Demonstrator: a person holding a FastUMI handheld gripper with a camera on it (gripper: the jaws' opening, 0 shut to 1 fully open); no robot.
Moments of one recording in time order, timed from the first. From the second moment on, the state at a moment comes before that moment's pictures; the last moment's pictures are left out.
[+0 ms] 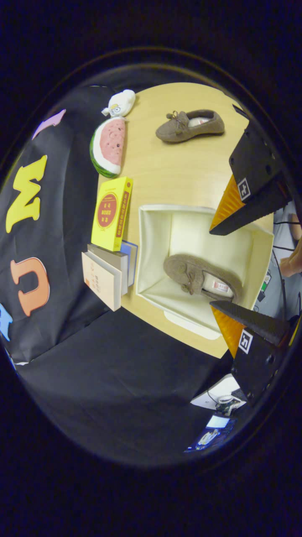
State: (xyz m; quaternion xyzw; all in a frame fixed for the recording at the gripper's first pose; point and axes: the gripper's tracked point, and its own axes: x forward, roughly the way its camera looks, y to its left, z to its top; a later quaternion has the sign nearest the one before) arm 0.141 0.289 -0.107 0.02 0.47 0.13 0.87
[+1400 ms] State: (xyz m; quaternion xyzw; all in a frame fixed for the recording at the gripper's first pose) arm 0.199 -0.117 -0.221 -0.06 0.52 -0.15 0.84
